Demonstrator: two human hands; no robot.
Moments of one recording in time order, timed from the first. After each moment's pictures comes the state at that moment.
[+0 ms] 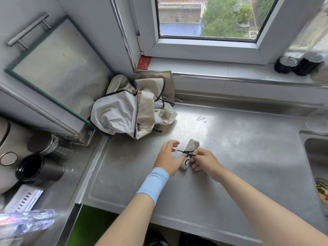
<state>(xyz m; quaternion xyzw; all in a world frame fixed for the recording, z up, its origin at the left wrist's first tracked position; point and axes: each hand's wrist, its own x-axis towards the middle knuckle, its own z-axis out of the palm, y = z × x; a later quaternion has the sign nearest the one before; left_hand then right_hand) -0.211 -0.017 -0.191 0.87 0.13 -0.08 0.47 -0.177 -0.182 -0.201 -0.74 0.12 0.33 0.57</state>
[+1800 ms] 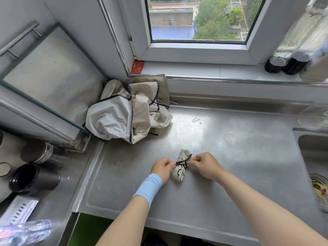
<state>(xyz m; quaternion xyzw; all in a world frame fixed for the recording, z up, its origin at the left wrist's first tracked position) -0.220 -0.007 -0.215 0.84 0.20 -0.21 0.45 -0.175 -0.200 -0.215 -0.88 -0.01 0.27 0.39</state>
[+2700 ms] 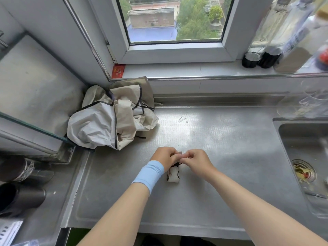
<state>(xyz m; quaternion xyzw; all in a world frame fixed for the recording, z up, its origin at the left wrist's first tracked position) -0.171 -0.042 -0.182 0.90 0.02 -0.23 0.38 -0.187 -0.204 -0.191 -0.81 0.08 0.22 0.54</state>
